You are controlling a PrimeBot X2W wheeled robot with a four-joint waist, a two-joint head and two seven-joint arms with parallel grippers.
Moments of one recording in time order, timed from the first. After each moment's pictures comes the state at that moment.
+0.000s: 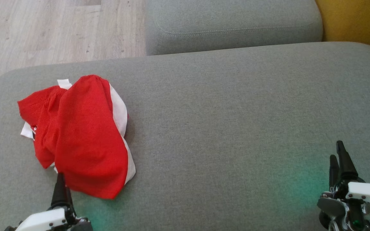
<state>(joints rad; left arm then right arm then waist) 0.00 0.04 0.06 0.34 -1.59 -0.12 0.08 -0.03 -0.04 -0.11 0.34 1.55 0.13 0.07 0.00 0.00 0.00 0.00</state>
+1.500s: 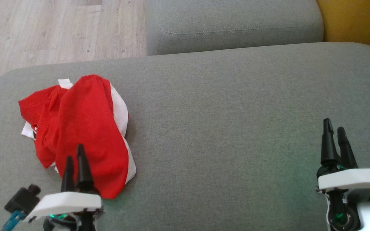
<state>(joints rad) 0.00 0.04 -0.06 0.16 -0.93 -0.06 -0.06 -0.03 -0.04 -0.07 0.17 0.73 0.13 -0.05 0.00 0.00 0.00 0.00</state>
